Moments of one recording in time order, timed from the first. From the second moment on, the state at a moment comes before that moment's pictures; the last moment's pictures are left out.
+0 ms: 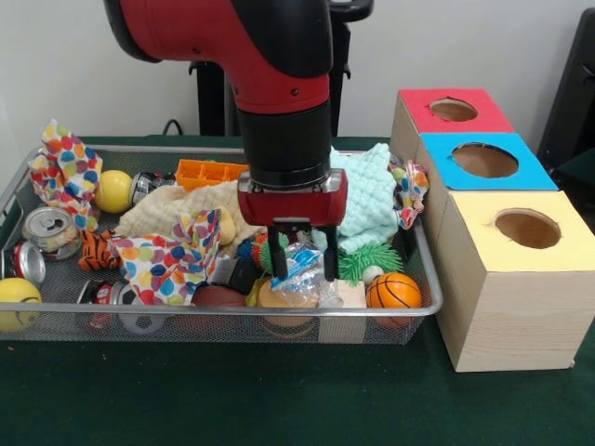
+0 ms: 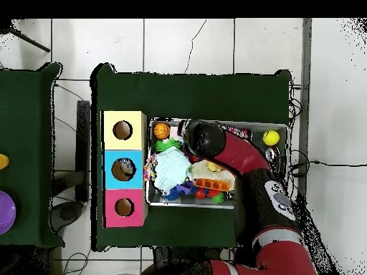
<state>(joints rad) -0.36 -0.49 0.11 1.57 0.18 0.38 1.48</state>
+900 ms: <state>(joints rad) -0.33 -0.44 0.09 1.58 0.18 0.37 1.48</state>
